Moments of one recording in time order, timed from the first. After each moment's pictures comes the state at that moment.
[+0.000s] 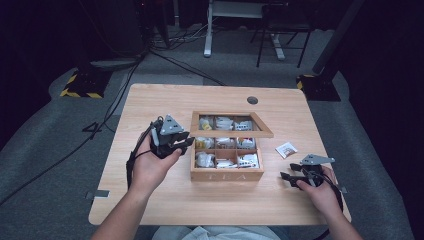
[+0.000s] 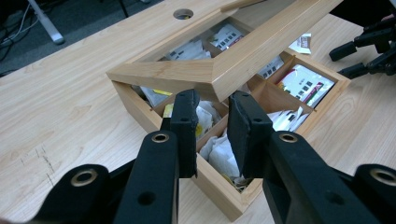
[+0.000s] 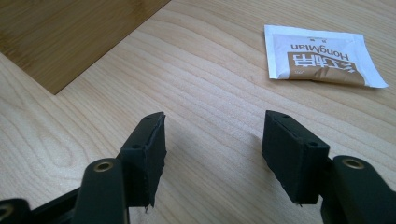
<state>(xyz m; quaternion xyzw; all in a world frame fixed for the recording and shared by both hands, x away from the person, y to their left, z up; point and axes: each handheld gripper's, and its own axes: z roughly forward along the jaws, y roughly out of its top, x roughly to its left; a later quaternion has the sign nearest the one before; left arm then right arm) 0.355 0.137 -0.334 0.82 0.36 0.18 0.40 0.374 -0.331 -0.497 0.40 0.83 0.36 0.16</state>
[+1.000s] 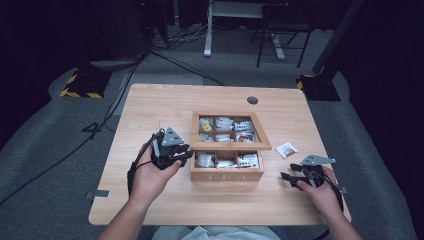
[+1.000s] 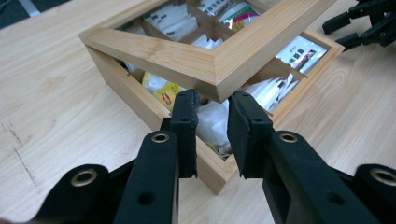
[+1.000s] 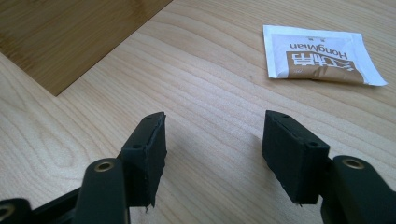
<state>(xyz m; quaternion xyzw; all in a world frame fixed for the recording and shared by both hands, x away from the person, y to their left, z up) 0.342 0.137 -0.363 0.83 0.36 0.15 0.39 0.373 -0.332 -0.498 0.41 0.82 0.36 0.16</state>
